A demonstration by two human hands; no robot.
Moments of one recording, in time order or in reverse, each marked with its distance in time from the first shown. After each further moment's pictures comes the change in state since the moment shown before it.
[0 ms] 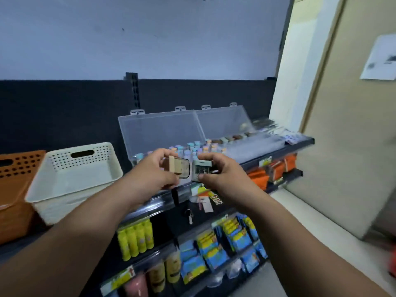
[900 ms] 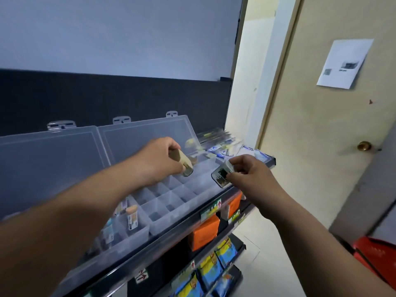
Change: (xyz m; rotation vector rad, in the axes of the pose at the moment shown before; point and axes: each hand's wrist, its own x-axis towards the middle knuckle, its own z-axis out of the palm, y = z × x) left_hand 0.328 0.064 0.196 0.512 -0.085 0.146; right_hand 0.193 0.123 -0.292 -0.262 0.384 0.169
